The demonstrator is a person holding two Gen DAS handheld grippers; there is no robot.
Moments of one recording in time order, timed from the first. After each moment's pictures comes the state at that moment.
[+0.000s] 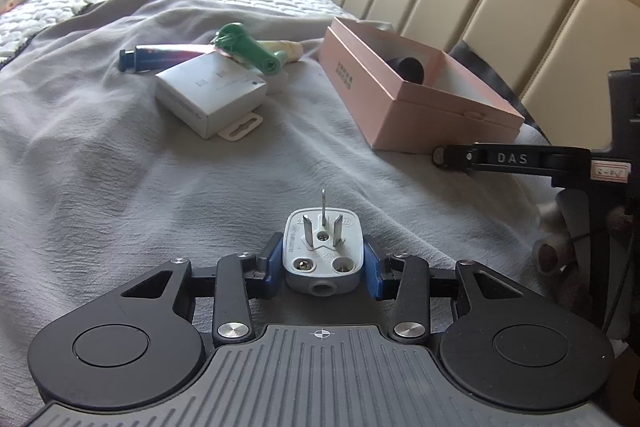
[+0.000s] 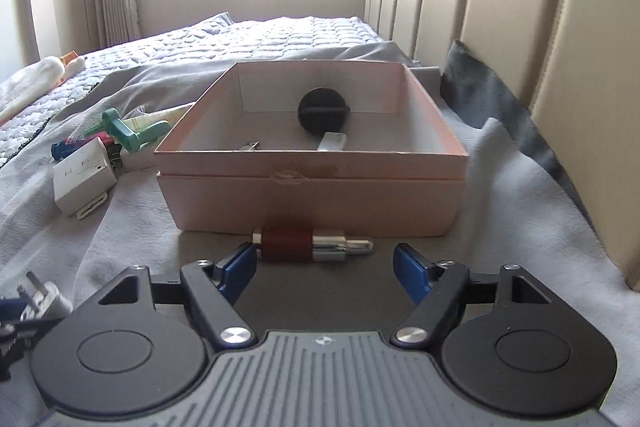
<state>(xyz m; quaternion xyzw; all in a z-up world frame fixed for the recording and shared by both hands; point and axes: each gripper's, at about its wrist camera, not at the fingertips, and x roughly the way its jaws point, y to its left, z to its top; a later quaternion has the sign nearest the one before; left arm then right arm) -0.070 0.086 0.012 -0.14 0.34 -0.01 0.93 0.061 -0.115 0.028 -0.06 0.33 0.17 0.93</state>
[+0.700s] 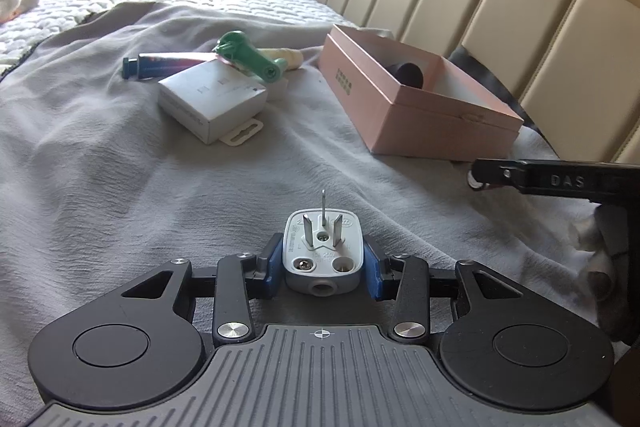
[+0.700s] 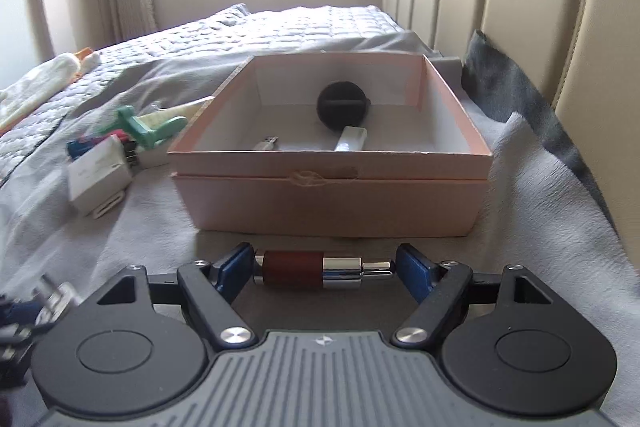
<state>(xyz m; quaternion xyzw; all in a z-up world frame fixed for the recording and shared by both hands) -0.075 0.080 0.015 -0.13 0.33 0.00 0.93 0.039 -0.132 0.038 -0.05 0.32 0.22 0.92</state>
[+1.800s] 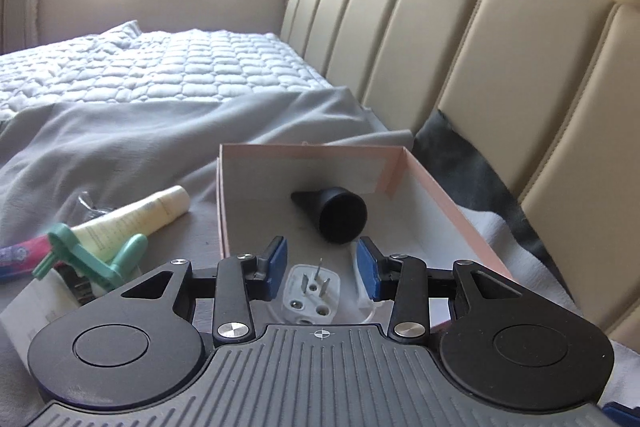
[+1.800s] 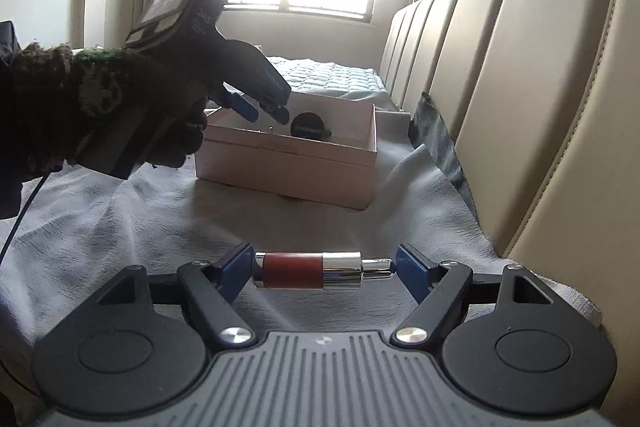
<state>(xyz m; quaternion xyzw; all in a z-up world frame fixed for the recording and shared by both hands) 0.104 0.019 0.081 -0.10 0.29 -0.01 0.95 -0.055 -0.220 0.050 -0.12 0.24 0.21 0.94</state>
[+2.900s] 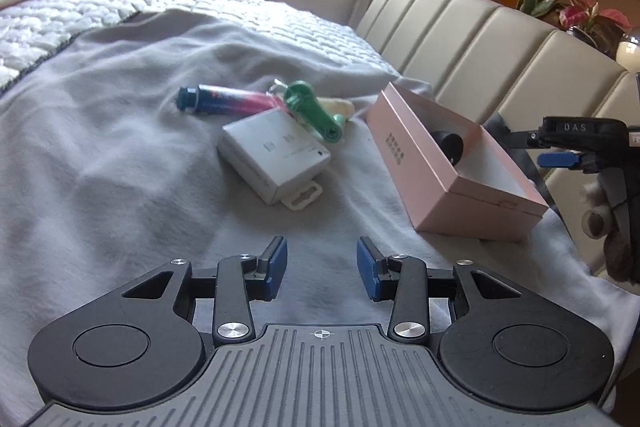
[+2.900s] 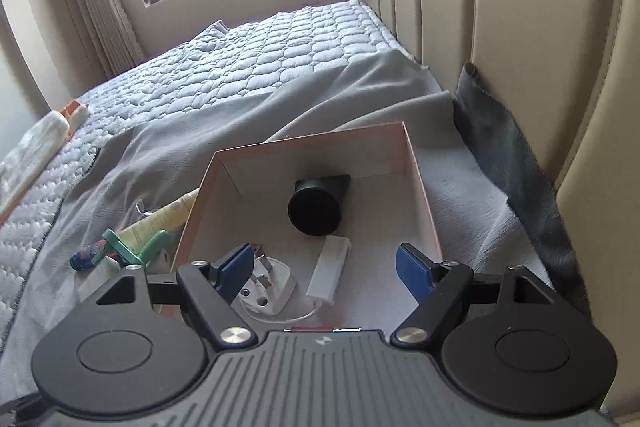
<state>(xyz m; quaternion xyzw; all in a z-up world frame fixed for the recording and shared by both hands) -0.060 0.146 0.035 -0.20 0.29 0.04 0.94 0.144 -0.129 0.108 -0.02 0.36 0.19 0.91</state>
